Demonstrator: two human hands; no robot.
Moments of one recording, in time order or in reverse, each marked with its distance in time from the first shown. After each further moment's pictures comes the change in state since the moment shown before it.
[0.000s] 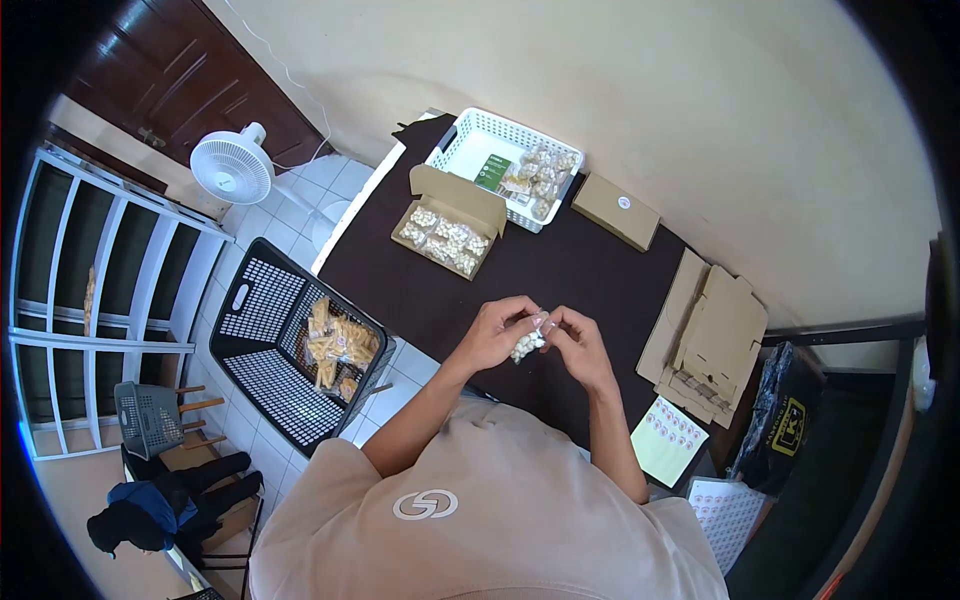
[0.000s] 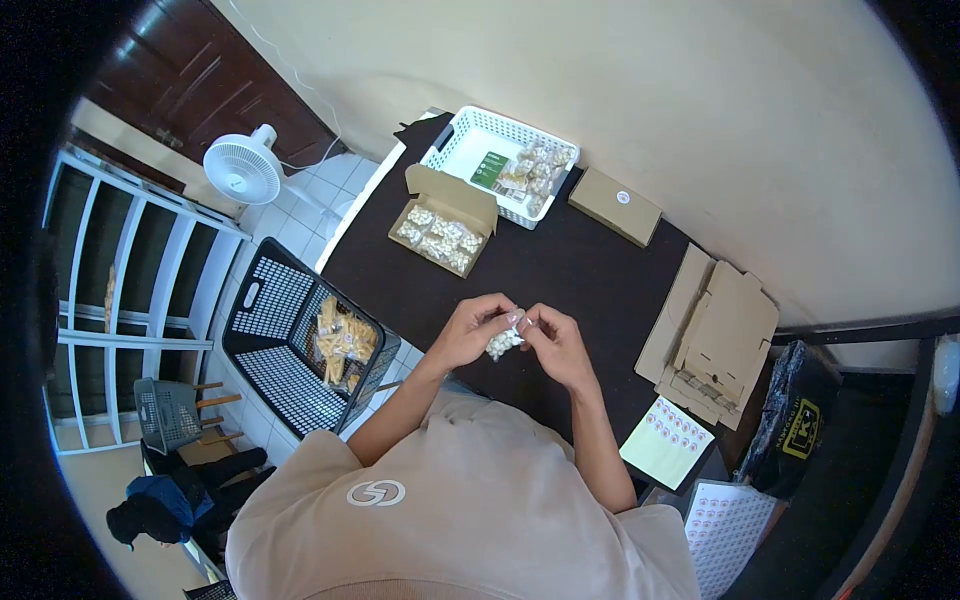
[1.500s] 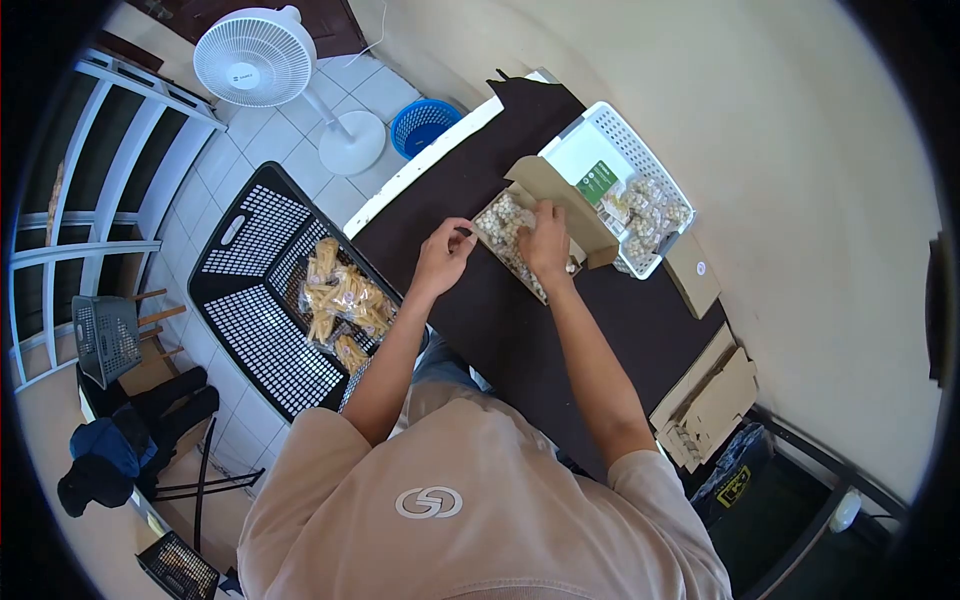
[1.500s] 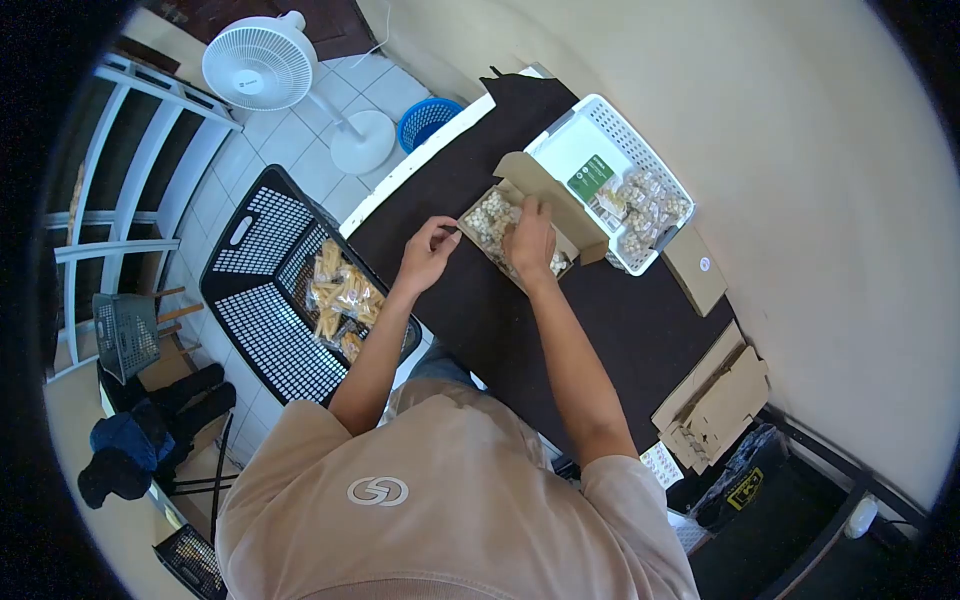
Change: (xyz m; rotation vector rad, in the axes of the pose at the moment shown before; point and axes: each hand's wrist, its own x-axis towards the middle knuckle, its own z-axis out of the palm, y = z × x) left_hand 0.023 -0.114 -0.265 0.262 0.667 -0.193; right_hand 0.289 0.087 0.164 -1.073 0.175 0.068
